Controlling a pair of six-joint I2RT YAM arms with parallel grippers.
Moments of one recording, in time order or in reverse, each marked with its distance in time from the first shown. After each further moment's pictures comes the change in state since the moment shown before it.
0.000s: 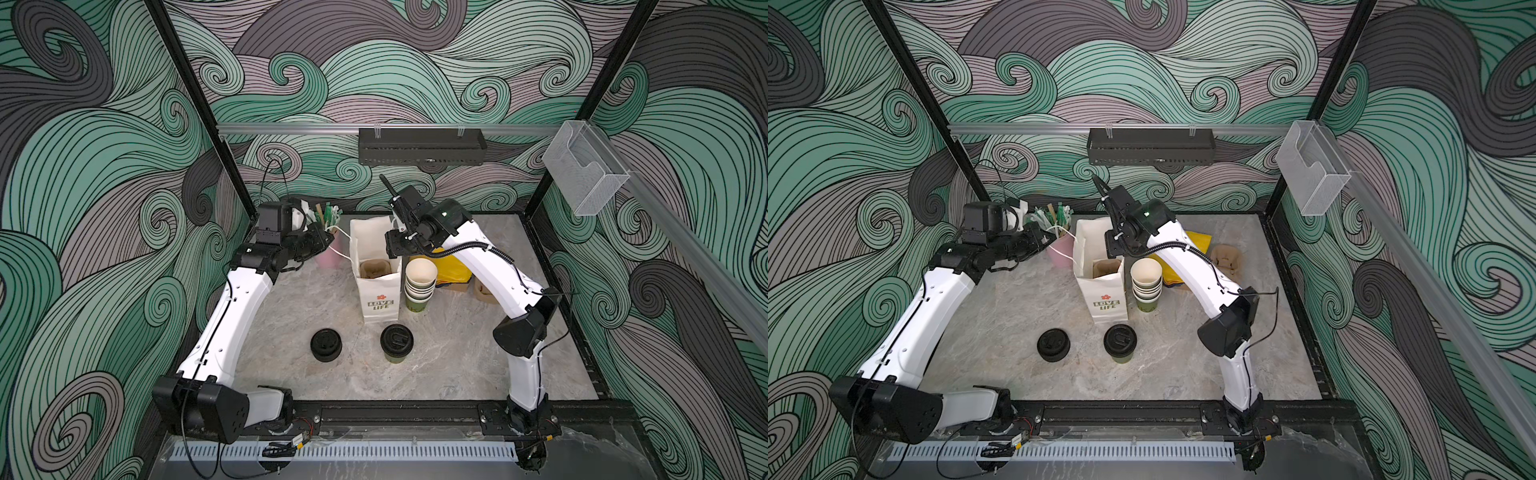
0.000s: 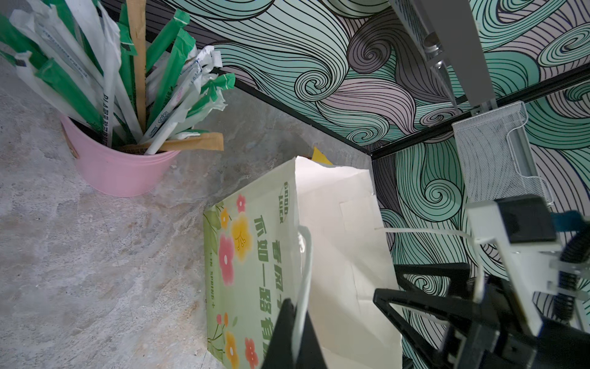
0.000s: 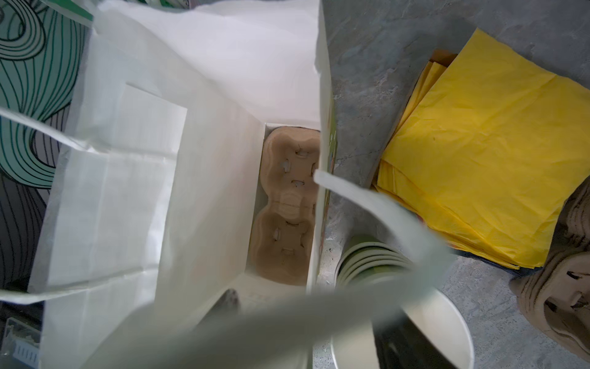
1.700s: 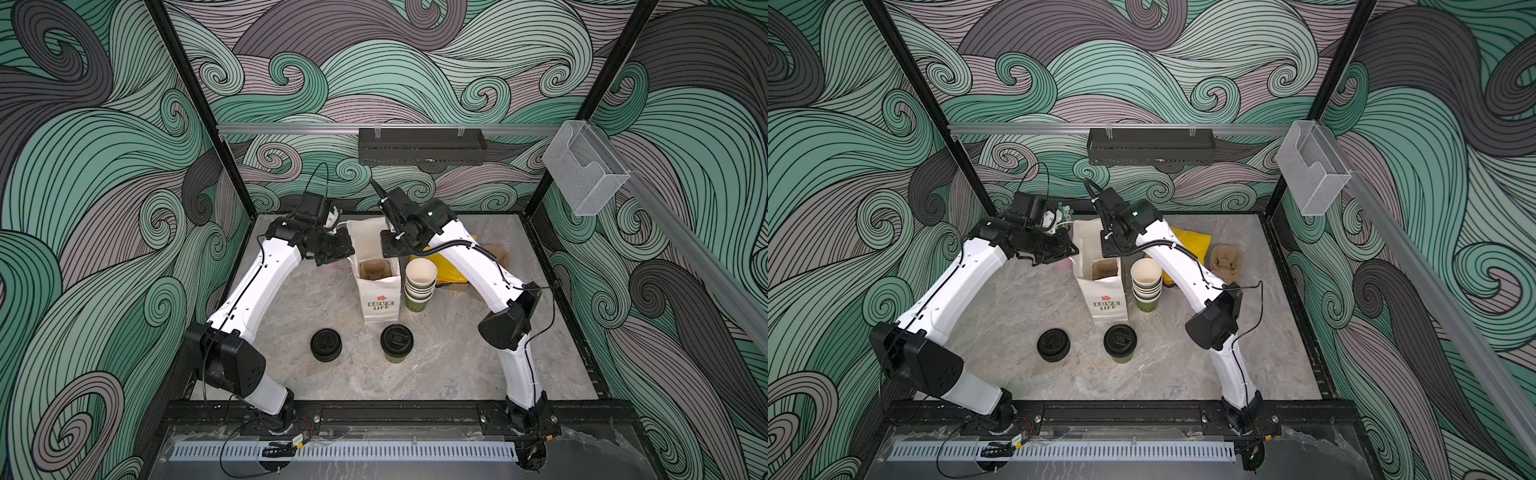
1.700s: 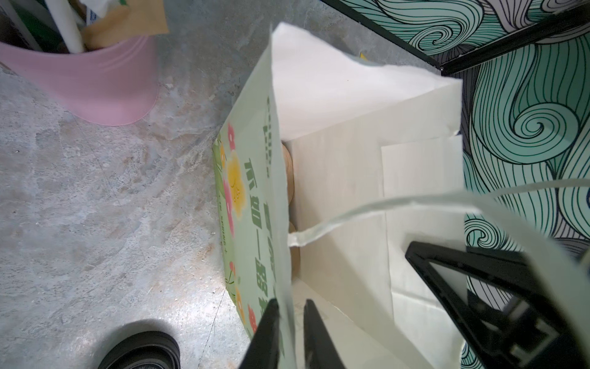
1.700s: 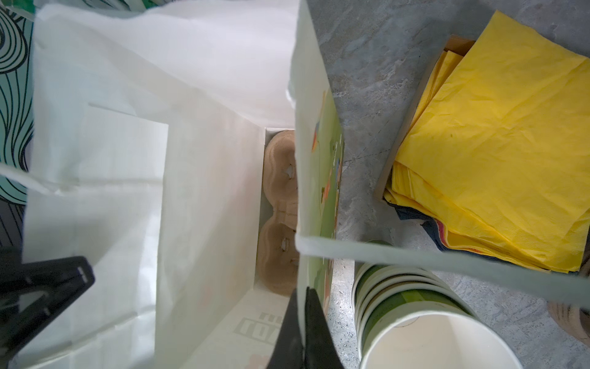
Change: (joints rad) left arm -0.171 0.259 0.245 -0.320 -0.109 0.053; right arm 0.023 0.105 0.121 -0.032 0.022 0.057
